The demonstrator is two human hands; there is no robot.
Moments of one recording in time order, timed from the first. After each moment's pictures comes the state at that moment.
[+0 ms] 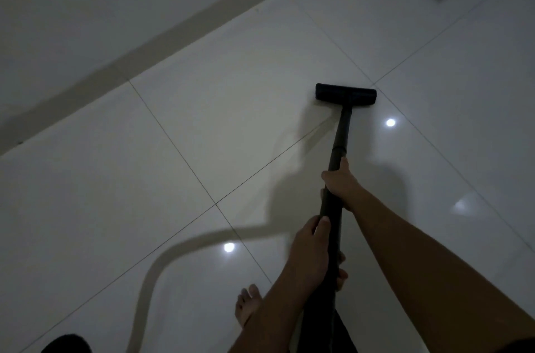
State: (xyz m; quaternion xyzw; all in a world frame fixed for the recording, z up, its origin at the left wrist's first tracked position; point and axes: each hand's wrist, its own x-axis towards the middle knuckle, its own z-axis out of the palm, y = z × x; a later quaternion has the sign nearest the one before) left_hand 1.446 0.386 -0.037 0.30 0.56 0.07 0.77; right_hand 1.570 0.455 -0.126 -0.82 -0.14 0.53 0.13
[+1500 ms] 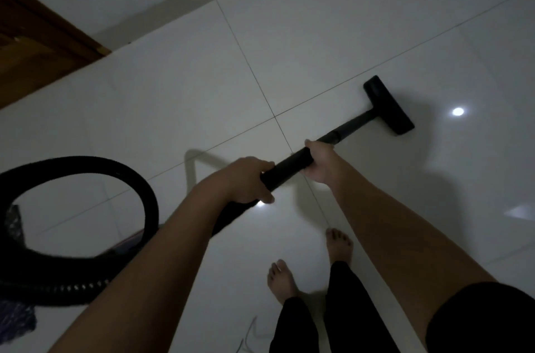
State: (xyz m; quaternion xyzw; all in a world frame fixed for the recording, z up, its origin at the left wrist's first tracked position) left_hand 1.236 0.264 0.046 0.62 0.58 -0.25 0.47; right_hand 1.378 0.281 -0.102 -0.64 0.13 0.70 0.30
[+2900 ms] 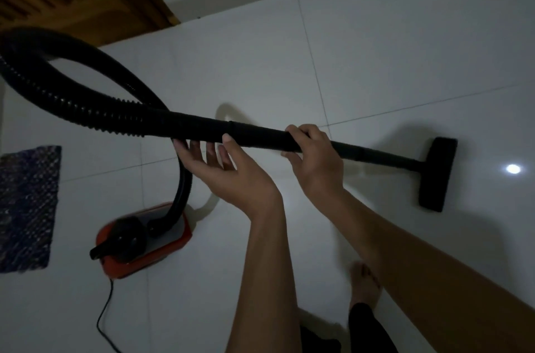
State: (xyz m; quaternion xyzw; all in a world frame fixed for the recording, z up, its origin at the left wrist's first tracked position) left_hand 1.189 0.248 -0.008 0.06 0.71 0.69 0.10; right_hand 1.258 0.275 -0.085 -0.57 -0.73 0.34 0.16
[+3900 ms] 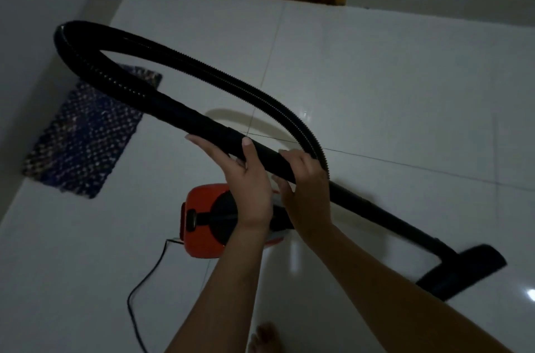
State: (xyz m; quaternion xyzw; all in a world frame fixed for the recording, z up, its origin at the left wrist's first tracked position) left_hand 0.770 0.053 -0.136 0.10 0.71 0.67 0.17; right_hand 0.840 0.087 -0.196 -0.38 -0.83 0.34 0.24
